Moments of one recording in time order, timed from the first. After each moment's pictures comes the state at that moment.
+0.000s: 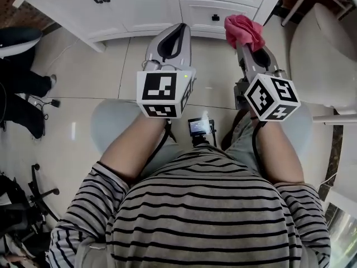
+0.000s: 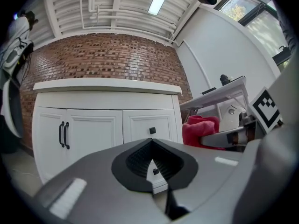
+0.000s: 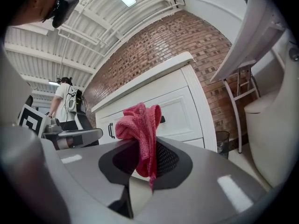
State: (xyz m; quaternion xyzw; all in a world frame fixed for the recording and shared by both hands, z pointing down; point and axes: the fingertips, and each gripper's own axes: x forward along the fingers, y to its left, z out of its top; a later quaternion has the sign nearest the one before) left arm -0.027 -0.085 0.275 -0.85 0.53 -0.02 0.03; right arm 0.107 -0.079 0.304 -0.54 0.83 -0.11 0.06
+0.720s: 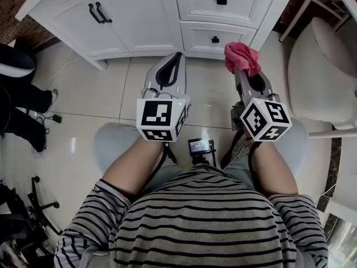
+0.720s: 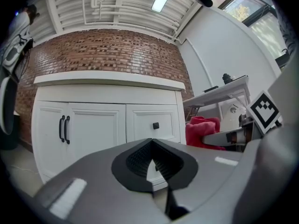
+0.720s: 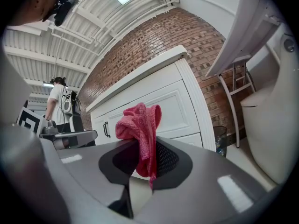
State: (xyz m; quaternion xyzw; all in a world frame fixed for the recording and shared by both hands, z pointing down) left arm -0.040 -0.099 0.292 -0.85 0.53 -0.02 0.02; right arm 0.111 -0.096 0.326 -0.55 0.82 -0.14 0.07
